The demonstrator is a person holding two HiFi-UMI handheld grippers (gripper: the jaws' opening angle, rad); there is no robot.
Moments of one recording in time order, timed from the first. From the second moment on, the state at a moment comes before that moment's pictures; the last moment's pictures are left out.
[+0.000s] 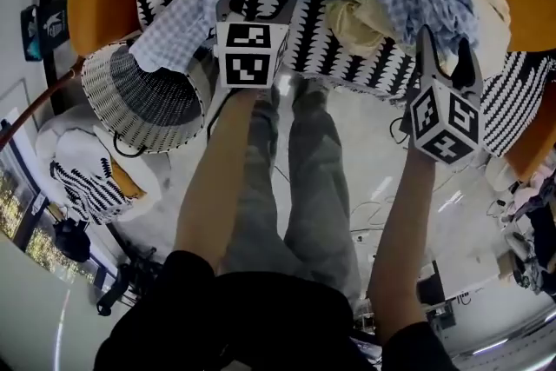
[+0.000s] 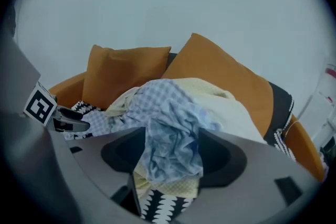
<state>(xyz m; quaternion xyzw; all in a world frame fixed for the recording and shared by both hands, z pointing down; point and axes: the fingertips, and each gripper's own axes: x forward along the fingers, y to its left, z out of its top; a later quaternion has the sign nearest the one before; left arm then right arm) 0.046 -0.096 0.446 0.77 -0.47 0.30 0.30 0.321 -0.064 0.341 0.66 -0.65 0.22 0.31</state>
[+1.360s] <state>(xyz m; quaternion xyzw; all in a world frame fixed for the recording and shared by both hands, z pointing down) 0.071 -0.086 0.427 0.80 -0.42 0.25 0.34 0.289 -0.066 0.335 0.63 -0.69 0.21 0.30</state>
